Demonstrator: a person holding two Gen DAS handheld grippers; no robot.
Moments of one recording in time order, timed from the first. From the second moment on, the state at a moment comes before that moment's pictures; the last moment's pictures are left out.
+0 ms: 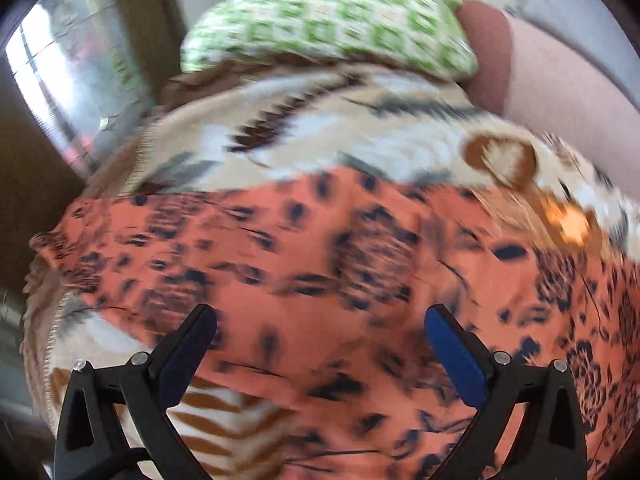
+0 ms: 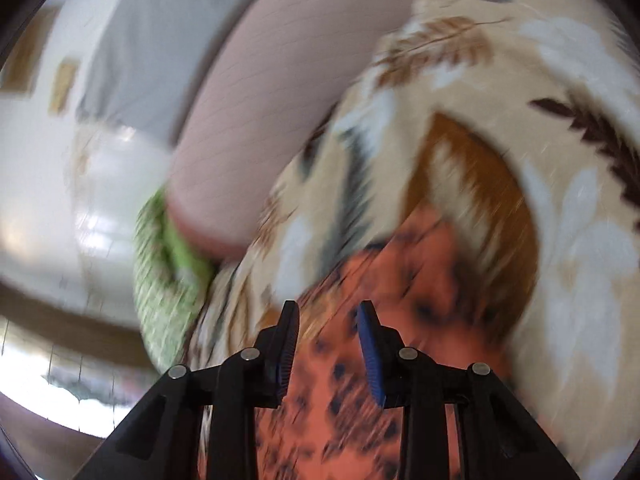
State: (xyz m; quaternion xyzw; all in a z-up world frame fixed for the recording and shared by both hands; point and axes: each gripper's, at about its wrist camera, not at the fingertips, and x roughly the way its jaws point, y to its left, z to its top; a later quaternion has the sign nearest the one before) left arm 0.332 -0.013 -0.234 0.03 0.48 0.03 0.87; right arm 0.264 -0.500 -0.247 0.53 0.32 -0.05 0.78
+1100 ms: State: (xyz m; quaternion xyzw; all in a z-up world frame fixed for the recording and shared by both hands) left arm 0.331 0.301 -0.251 -0.37 0.44 0.15 0.81; right arm 0.256 -0.185 -0.285 0.35 0.44 0.15 0.81
